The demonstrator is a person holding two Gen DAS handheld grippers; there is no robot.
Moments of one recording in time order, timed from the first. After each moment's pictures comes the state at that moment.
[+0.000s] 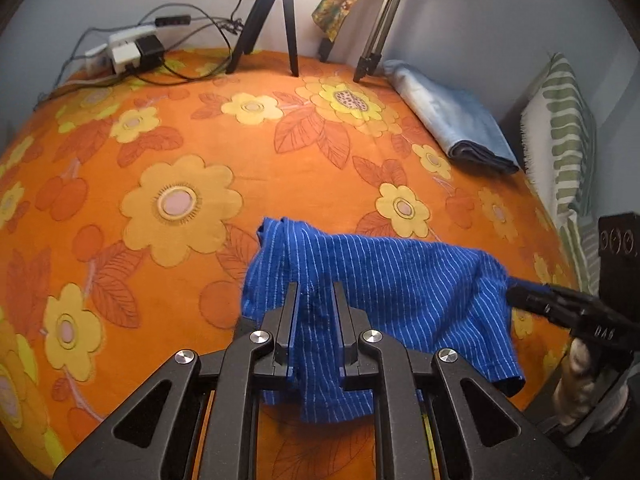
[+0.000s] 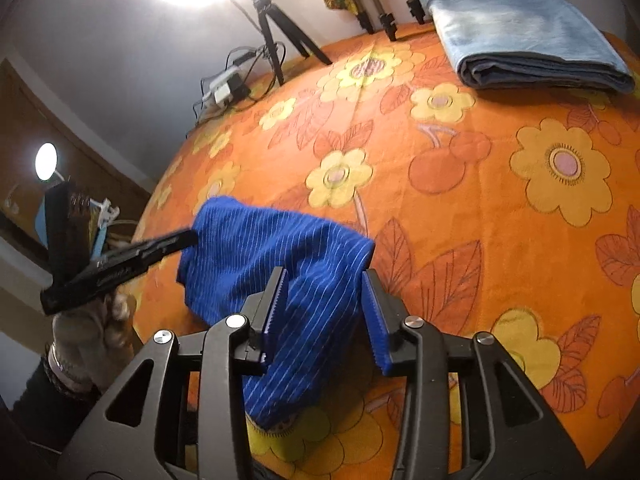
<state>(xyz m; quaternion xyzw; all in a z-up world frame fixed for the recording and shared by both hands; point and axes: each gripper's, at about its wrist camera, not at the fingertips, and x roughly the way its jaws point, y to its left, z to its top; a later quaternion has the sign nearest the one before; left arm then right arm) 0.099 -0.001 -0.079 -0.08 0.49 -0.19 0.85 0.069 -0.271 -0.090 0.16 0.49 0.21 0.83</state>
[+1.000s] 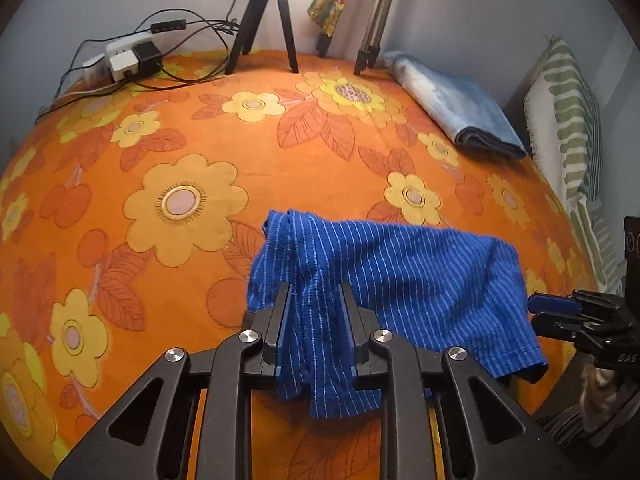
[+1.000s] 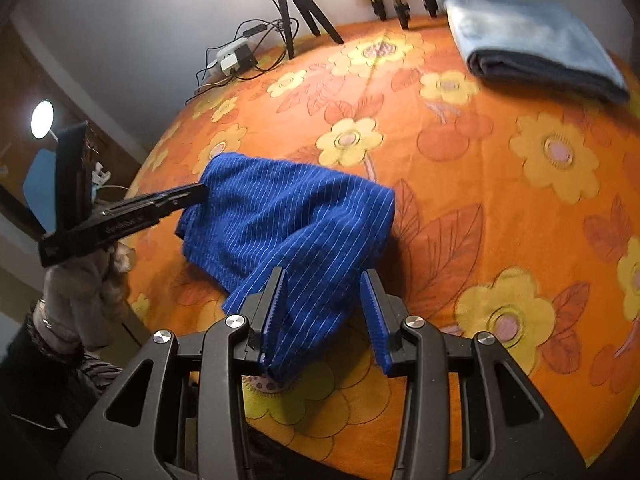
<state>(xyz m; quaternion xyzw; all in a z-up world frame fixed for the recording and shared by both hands) 0.097 -0.007 -0.086 -0.03 0.48 -0.18 0.86 0.040 -0.258 -0.087 0.11 0.51 0.21 0.83</state>
